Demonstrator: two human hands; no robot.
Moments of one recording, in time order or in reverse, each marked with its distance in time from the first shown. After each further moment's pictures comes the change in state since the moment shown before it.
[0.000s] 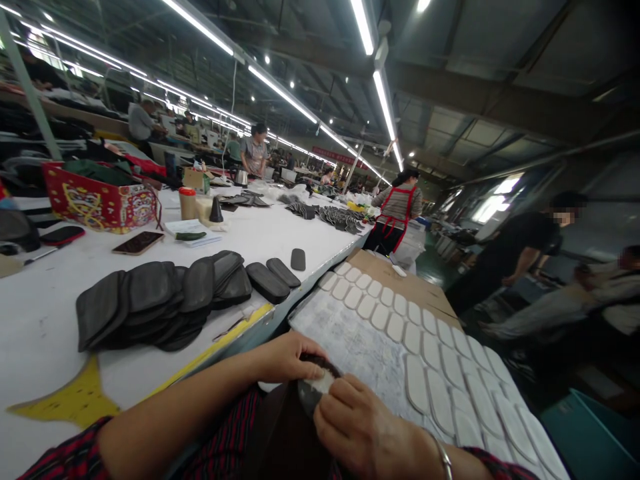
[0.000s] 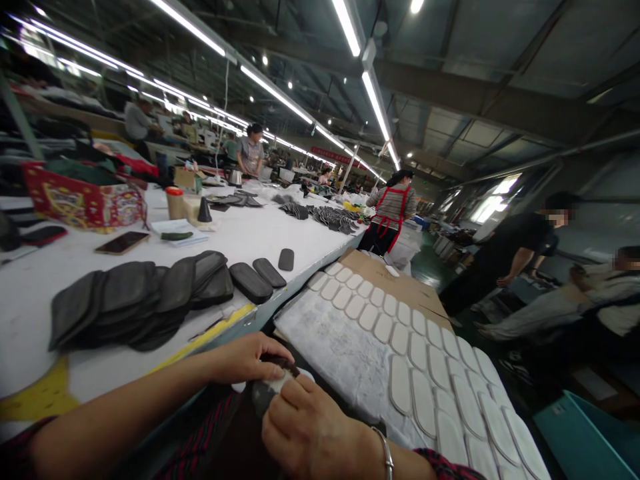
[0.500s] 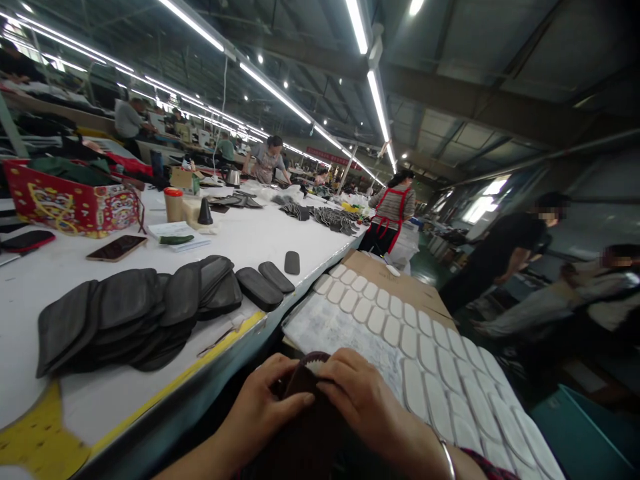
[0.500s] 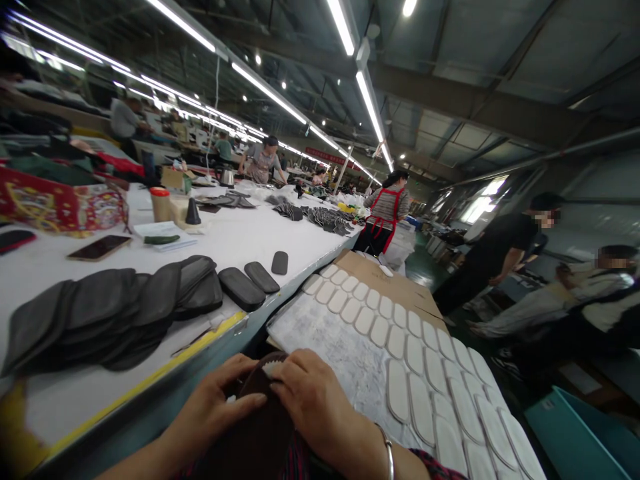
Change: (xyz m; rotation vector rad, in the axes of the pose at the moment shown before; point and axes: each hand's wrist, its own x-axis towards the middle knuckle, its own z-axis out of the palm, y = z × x) left_hand -0.025 -0.013 0.042 -0.146 0.584 -0.051; right_hand 0.007 0.035 0.008 0.536 0.157 0.619
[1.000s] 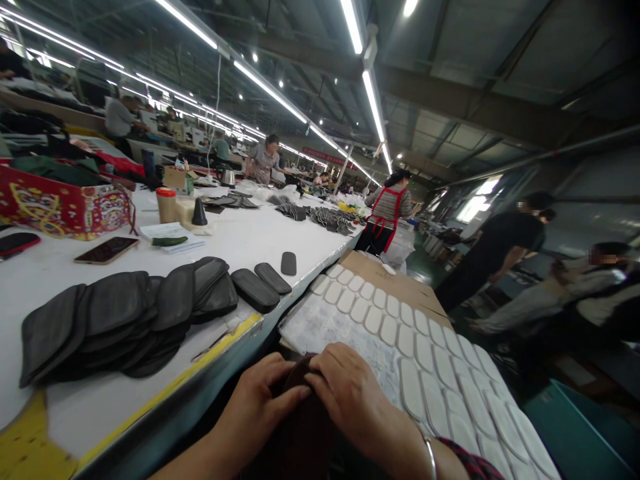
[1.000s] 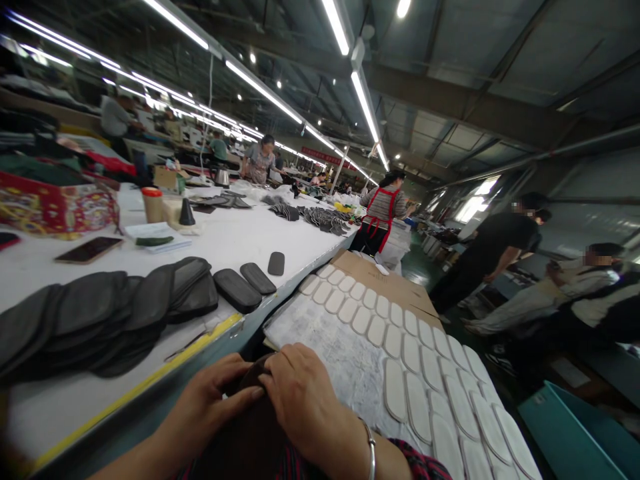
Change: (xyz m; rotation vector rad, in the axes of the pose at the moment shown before) left_hand 0.006 0.012 -0.005 0.158 -0.013 -0.003; right_hand 0.014 -0.004 0.012 -0.251 0.085 -0.047
